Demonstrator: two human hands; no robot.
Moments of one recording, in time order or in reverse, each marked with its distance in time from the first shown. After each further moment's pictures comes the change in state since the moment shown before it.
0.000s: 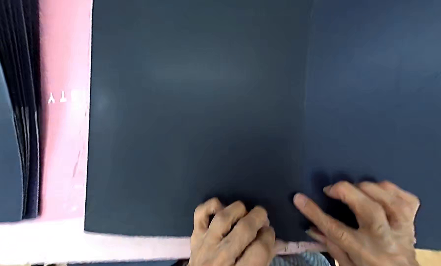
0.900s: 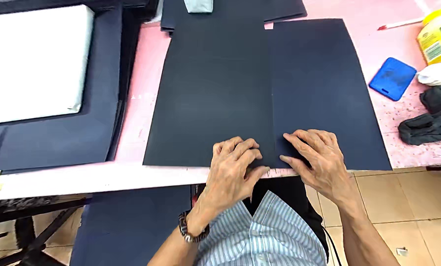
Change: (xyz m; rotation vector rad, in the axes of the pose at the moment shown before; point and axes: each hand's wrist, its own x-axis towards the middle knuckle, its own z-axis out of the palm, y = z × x) left_hand -0.001 -0.010 0.013 0.025 0.089 0.101; right_hand -0.001 0.006 0.021 0.036 0.322 -0.105
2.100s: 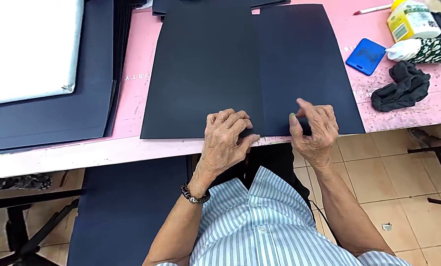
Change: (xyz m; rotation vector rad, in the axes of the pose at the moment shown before) left_hand 0.001 -0.004 0.004 0.034 0.063 0.122; right_hand -0.011 -0.002 0.009 -0.081 0.471 -0.032
